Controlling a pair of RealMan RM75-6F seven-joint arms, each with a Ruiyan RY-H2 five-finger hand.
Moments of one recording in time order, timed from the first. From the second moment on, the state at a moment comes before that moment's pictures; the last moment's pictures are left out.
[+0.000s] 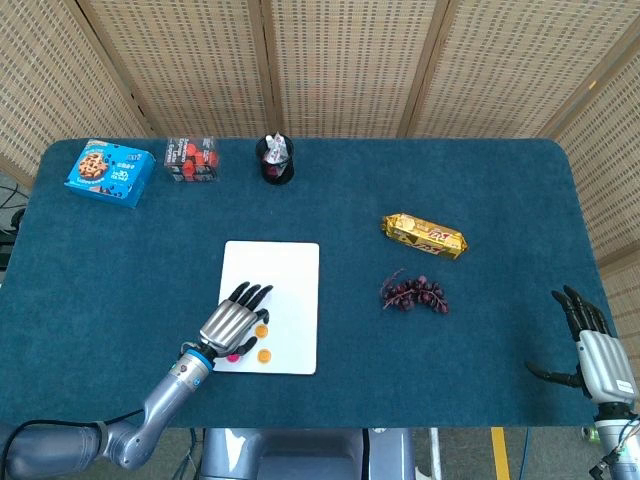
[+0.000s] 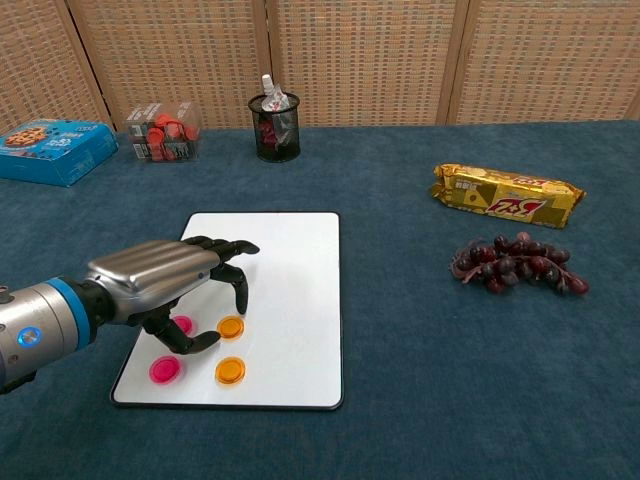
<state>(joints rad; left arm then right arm) -0.66 -1.68 -0.03 -1.49 1.18 0.96 0.49 0.09 -1.07 0.07 -1.67 -1.41 1.35 0.24</state>
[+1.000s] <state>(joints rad) -0.31 -1.24 0.01 -1.72 1.32 1.44 0.24 0.08 -1.10 0.07 -1.65 -1.44 1.41 0.16</state>
